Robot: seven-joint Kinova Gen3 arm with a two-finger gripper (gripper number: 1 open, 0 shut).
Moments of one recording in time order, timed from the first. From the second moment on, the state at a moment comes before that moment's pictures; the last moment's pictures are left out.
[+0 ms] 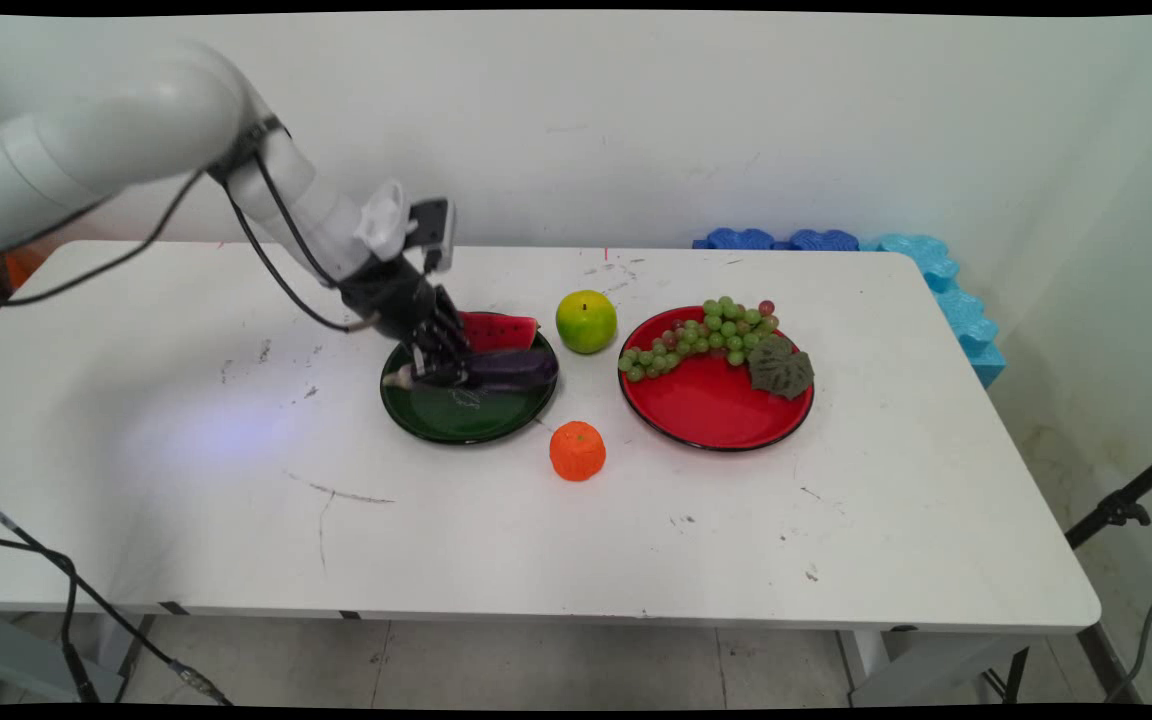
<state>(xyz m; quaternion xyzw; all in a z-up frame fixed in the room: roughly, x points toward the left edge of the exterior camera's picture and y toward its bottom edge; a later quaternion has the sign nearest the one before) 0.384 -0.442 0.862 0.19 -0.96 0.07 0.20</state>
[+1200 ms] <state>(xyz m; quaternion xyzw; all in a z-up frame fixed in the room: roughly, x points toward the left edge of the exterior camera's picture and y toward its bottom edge) 0.268 -0.338 0.922 0.17 -0.95 0.08 0.26</state>
